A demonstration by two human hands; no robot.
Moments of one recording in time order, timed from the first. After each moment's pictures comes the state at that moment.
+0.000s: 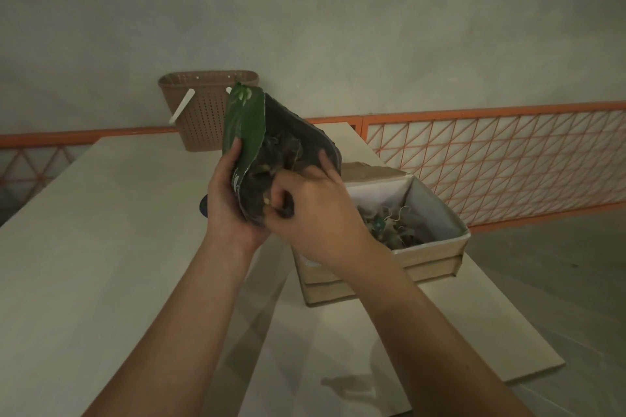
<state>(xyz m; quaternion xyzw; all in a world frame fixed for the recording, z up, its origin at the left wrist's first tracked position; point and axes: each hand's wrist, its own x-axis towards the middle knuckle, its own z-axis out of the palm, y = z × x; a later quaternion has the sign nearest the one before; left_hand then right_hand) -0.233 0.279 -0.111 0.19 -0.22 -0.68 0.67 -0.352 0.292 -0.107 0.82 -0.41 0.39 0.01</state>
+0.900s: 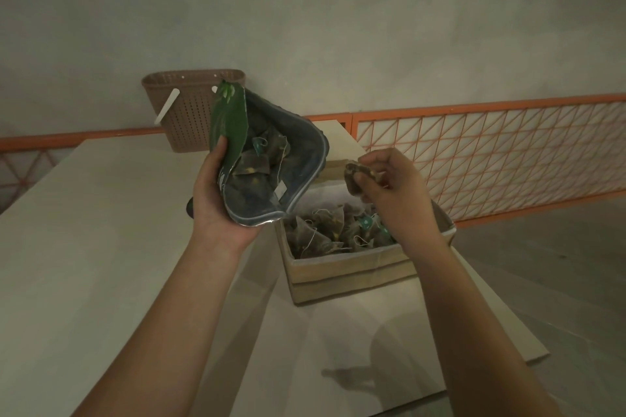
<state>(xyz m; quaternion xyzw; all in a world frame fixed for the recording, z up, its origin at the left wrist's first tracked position) -0.237 0.275 -0.114 0.15 -0.23 -0.73 0.63 -0.453 0.265 -0.120 0.63 -0.48 0.55 -0.26</state>
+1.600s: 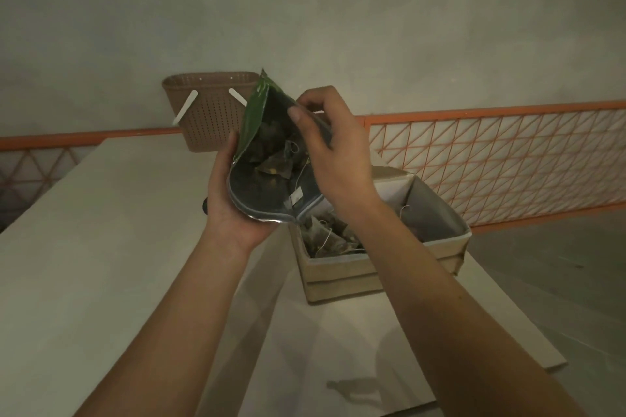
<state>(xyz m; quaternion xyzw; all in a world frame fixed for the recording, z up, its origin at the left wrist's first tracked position) -0.232 0.283 -0.106 0.13 -0.26 -0.74 0.61 -0.359 0.267 -0.063 0.71 -0.29 0.62 -0.18</state>
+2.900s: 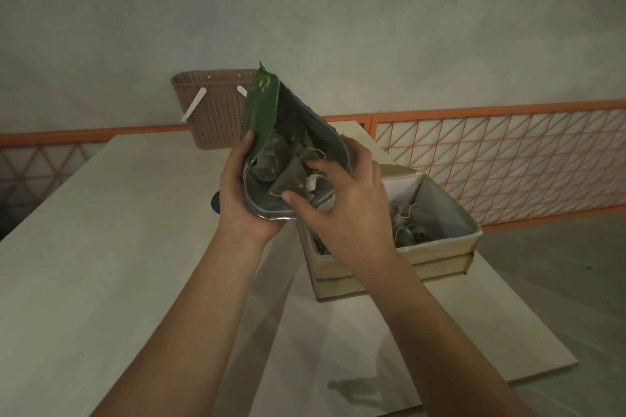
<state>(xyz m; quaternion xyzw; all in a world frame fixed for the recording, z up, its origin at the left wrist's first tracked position) -0.230 0.280 -0.110 0.17 -0.26 -0.71 0.63 -0.370 0.292 -0.124 0.74 -0.49 0.47 0.00</state>
